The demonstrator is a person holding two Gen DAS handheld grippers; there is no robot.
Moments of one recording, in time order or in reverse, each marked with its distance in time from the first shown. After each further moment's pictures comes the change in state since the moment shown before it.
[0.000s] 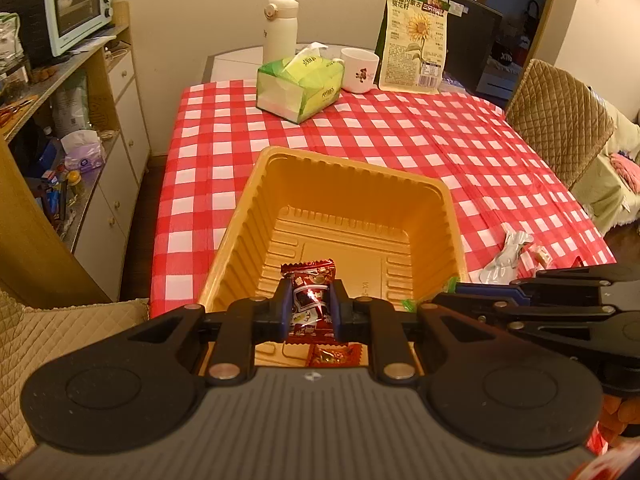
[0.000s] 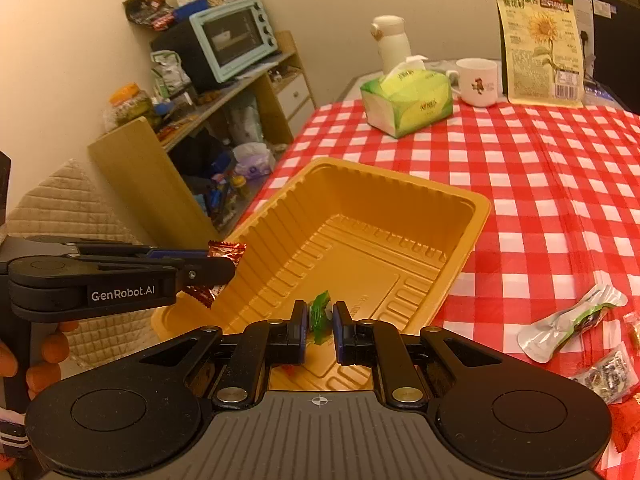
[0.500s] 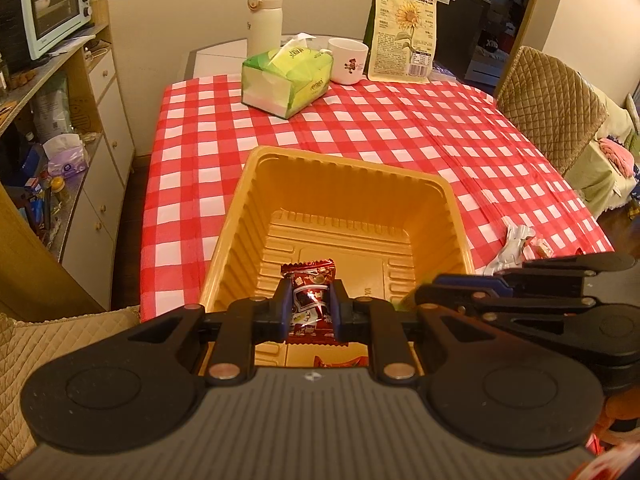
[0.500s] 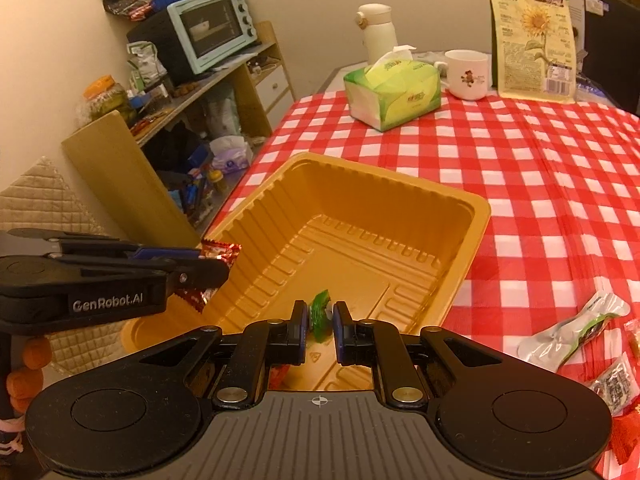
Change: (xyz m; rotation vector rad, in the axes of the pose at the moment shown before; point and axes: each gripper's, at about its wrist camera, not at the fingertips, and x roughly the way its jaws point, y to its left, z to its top) left arm 0.020 0.004 0.011 0.037 0.028 -0.037; right arm 0.024 0.000 0.011 0.001 0.004 -0.059
